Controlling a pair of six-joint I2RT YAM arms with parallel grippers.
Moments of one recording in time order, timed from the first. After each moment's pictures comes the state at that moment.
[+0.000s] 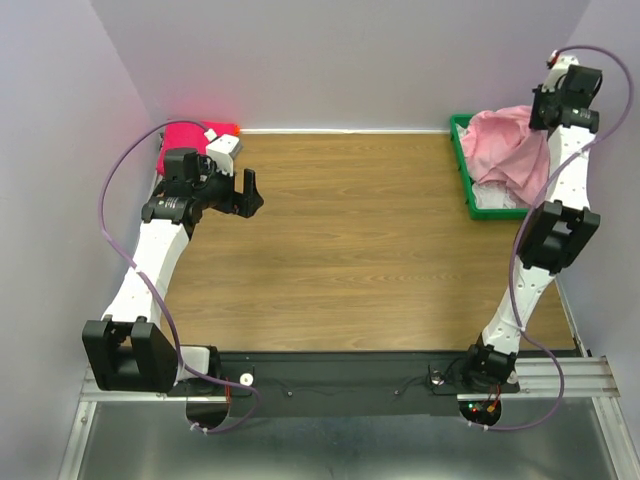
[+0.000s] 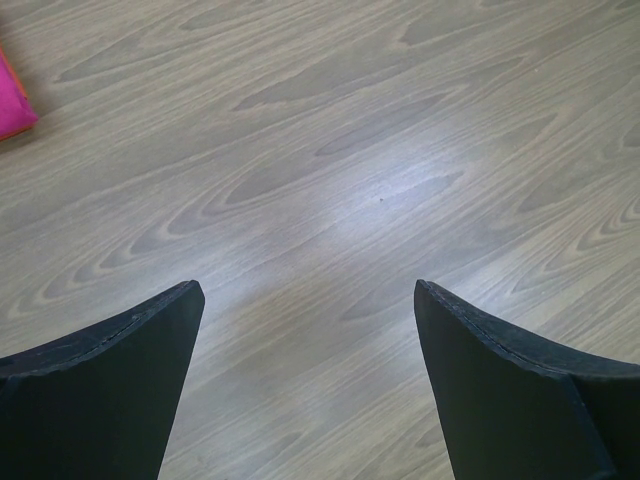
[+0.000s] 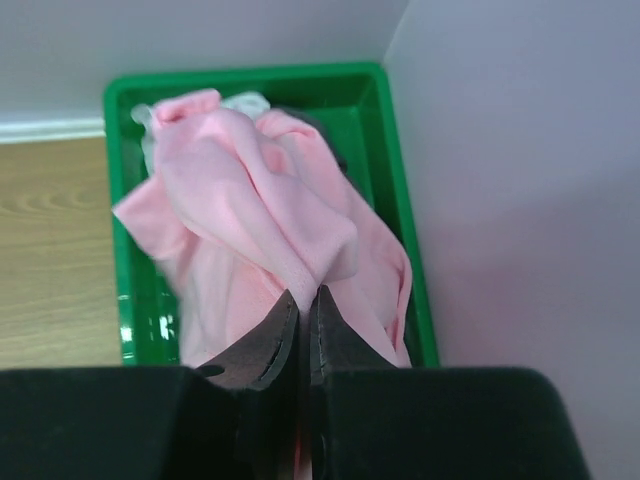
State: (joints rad) left arm -0.07 1.28 1.16 -0.47 0.46 0.11; right arm -0.35 2.24 2.37 -0.65 -0.12 -0.22
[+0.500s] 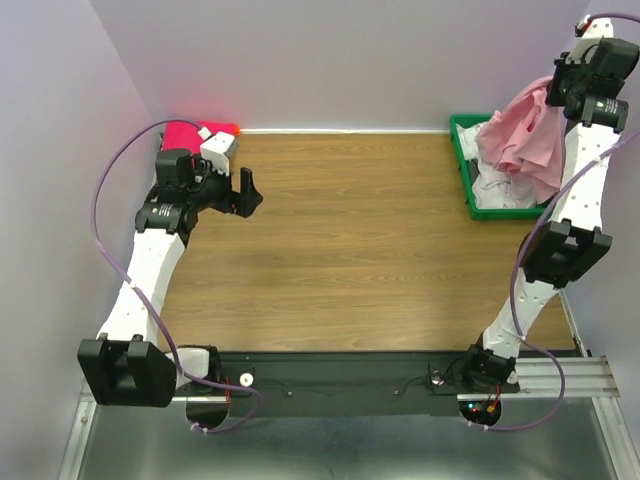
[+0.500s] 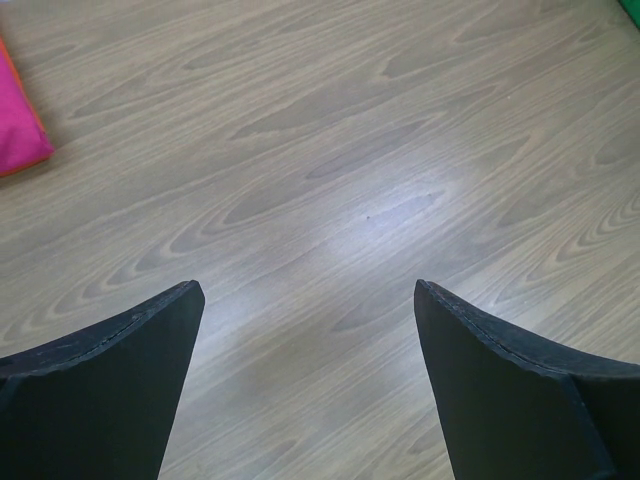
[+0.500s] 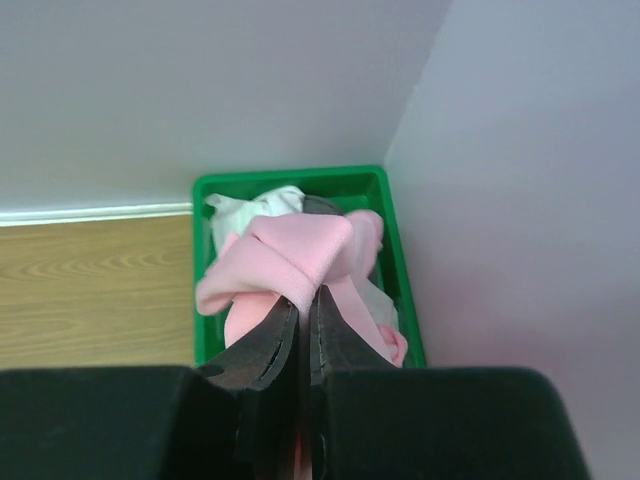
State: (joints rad) left arm -0.06 1.21 1.15 -0.46 0.48 0.10; right arm -0.35 2.04 2.40 -0.65 -0.17 -0.17
